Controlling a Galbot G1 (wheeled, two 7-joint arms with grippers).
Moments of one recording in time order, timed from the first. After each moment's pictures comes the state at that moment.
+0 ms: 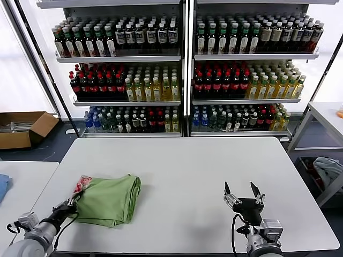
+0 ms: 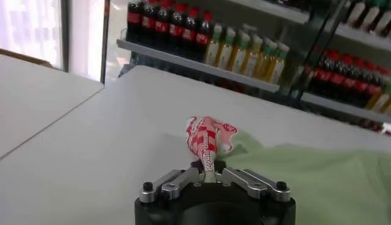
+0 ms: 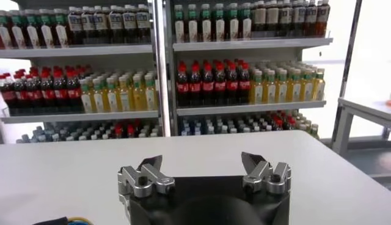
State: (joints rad) left arm 1.45 -1.09 -0.84 -1.79 -0.82 0.42 0.13; right arm -1.55 1.33 0.46 2.29 0.26 -0.42 0.26
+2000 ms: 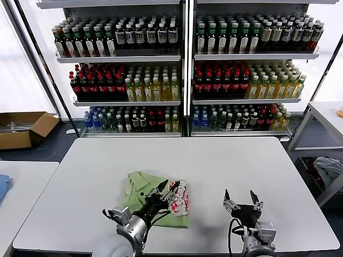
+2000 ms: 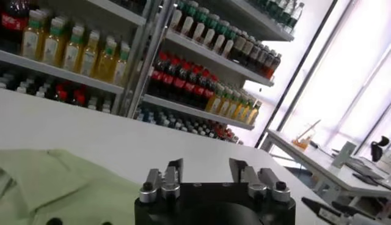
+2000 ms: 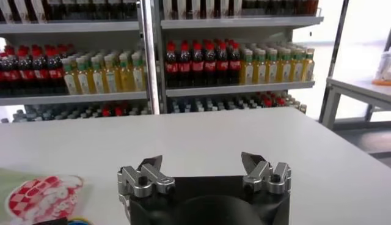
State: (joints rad) left arm 1.33 -1.35 -0.22 -2.09 -0.58 0.45 -0.02; right arm -1.55 1.37 0.44 2.23 0.24 -0.44 0.28
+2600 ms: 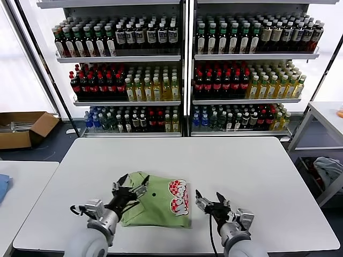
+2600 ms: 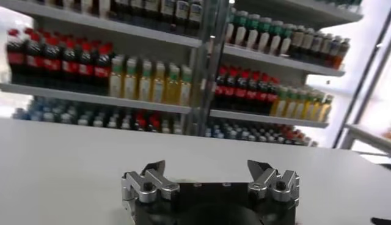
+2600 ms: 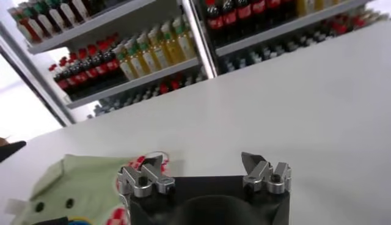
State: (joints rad) left arm 1.34 -1.23 -0.41 -2.10 -0.51 0.44 -0.08; right arm -1.37 1.37 0.28 2.13 0.65 -0.54 0.35
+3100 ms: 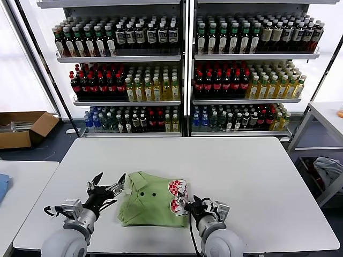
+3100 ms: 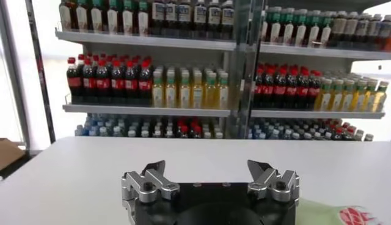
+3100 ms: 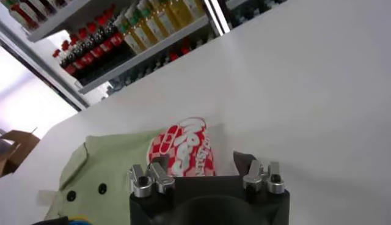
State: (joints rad) left arm 1.38 -1.17 -0.54 -2.11 -0.49 0.45 -0.10; right arm -1.25 1.44 0.16 1.99 0.78 -0.57 0.47
